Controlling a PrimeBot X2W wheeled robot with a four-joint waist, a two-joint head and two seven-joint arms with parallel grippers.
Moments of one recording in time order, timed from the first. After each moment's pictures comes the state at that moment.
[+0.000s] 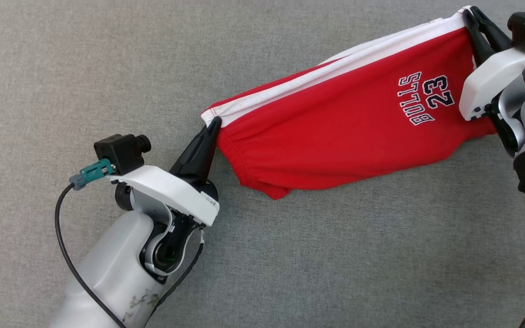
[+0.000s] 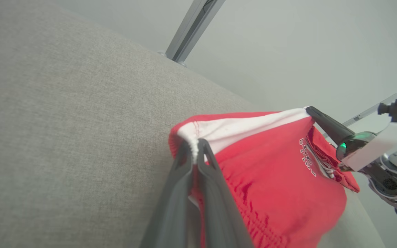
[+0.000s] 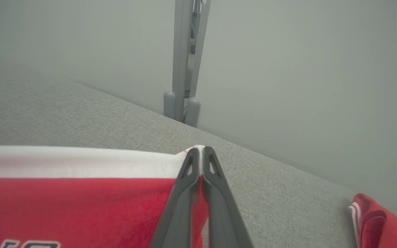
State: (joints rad) left arm -0.55 0.20 -0.59 0.35 -1.04 -0.02 -0.14; right arm -1.07 -0.27 0.37 1.00 0.19 0.13 -0.20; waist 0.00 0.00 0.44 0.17
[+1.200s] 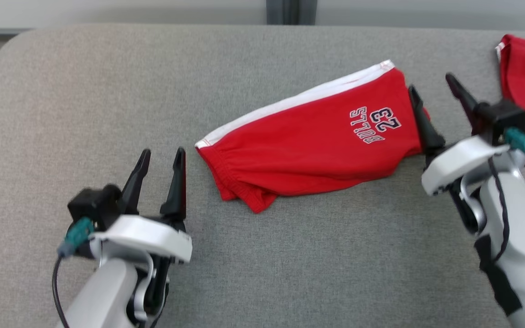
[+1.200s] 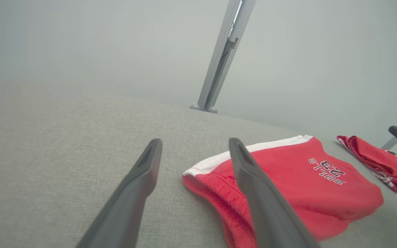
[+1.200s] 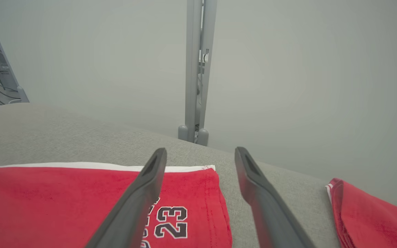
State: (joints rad) left arm -0.37 0.22 -0.47 0.28 -0.73 0.16 -0.26; right arm -0.71 -0.19 0.26 0.69 0.18 0.13 -0.26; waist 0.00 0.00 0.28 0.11
